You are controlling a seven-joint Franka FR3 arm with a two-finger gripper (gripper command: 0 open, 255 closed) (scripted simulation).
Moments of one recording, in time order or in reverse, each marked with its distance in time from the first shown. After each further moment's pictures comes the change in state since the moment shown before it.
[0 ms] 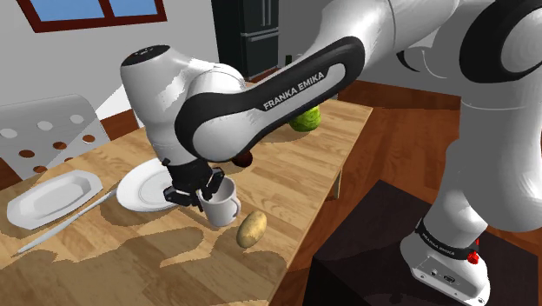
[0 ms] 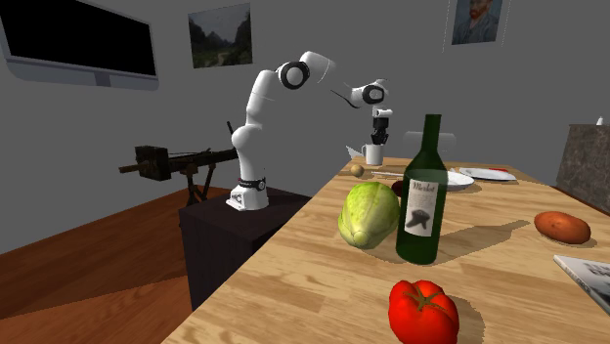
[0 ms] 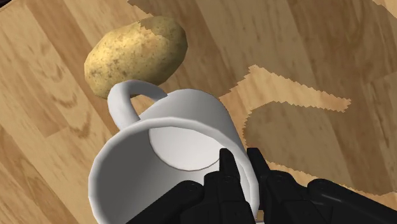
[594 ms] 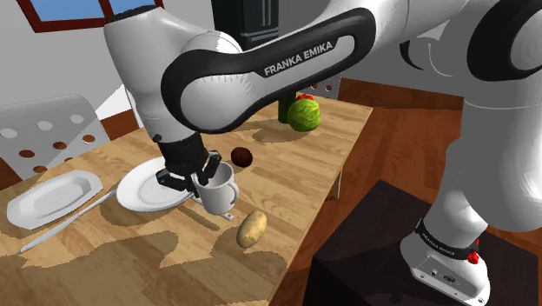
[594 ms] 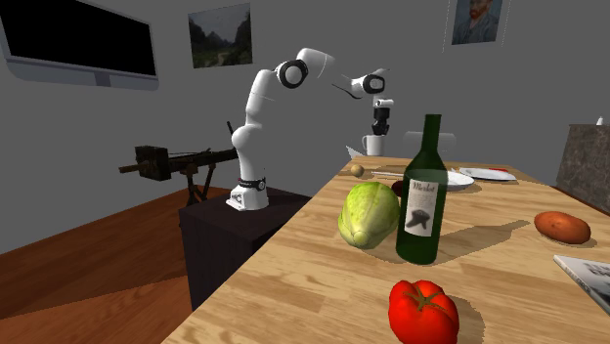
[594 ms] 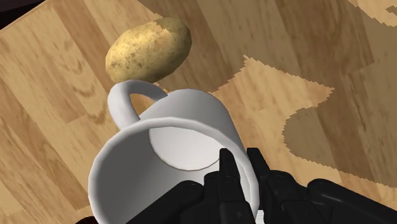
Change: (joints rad) arm 0.002 -0.022 0.006 0.090 0.015 -0.109 -0.018
